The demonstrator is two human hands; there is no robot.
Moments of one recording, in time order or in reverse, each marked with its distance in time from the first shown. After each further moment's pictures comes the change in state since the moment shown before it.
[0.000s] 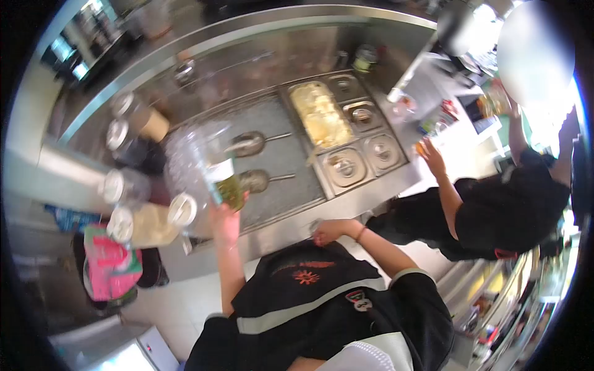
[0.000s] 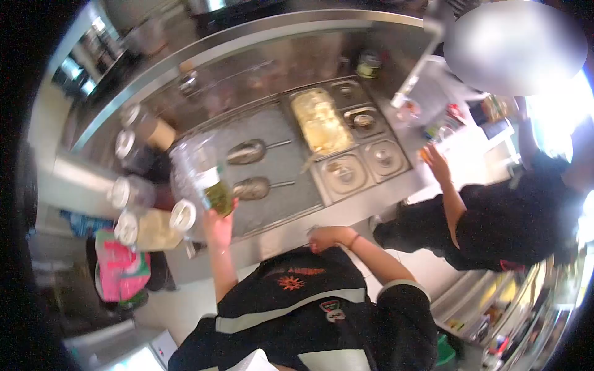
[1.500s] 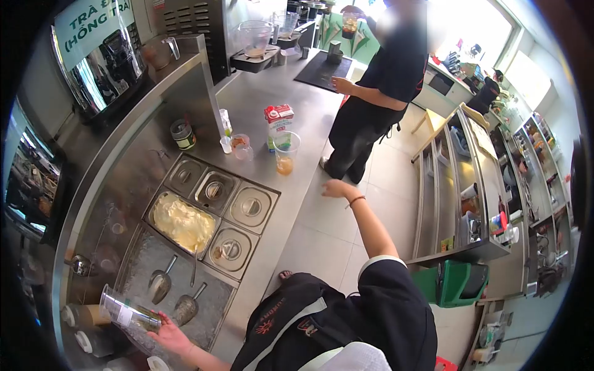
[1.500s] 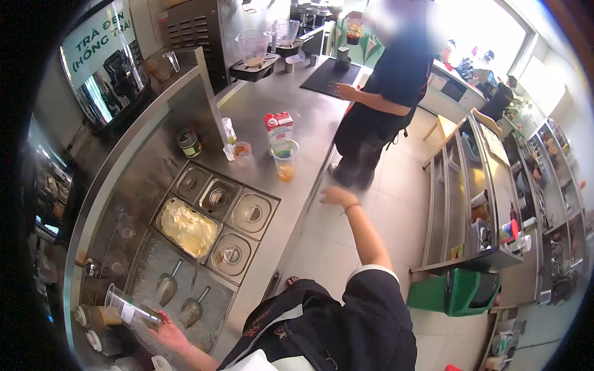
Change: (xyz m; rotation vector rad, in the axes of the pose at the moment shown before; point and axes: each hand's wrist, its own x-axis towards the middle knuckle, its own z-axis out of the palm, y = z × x) left_hand 0.061 -0.048 0.047 -0.184 -0.007 -0.027; right_hand -0.414 0.200 0.012 0.160 0.943 1.132
